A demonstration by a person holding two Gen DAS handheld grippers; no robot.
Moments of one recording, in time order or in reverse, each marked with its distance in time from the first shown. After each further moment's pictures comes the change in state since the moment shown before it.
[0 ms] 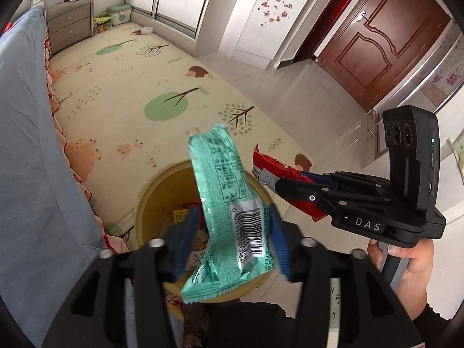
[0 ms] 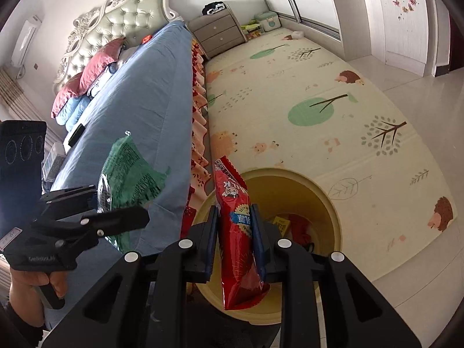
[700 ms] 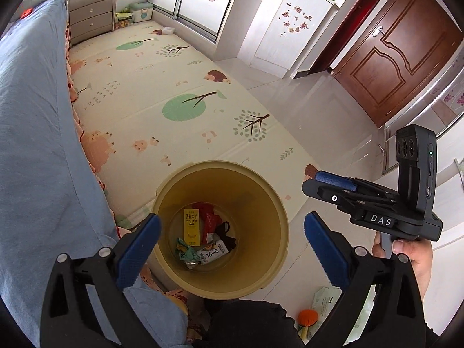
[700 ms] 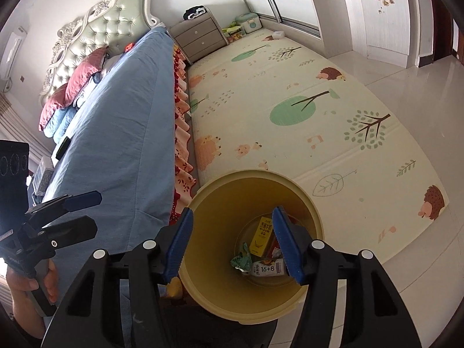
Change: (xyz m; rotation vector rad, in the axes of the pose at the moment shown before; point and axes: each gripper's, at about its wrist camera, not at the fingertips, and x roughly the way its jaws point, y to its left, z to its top) left arm -0.029 0.010 -0.007 -0.075 -0.052 0.043; right arm -0.015 -0.009 0.001 0.042 -0.026 -0.049
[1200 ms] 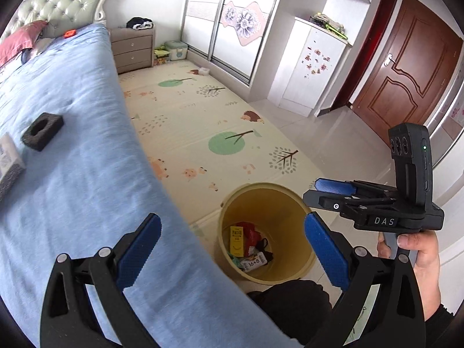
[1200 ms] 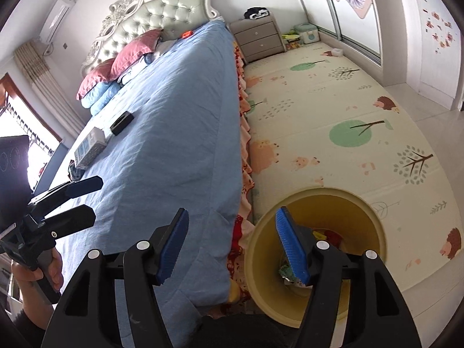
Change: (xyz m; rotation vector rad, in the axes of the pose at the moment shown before) left arm -0.136 0.062 -0.055 -0.033 -0.221 0.154; right arm 0.005 0.132 0.002 -0.199 0.007 0.142
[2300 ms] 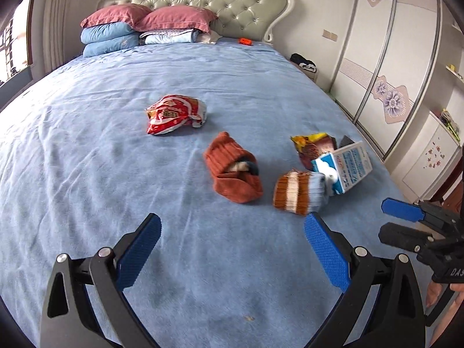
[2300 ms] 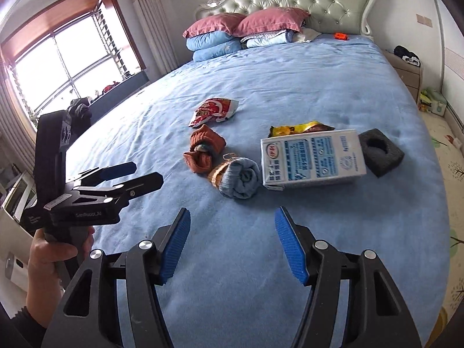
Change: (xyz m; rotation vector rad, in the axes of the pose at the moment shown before) left arm -0.193 0.334 -0.091 -0.437 -0.206 0.463; right arm 0.160 0.388 0.022 -0.498 0.064 0.268
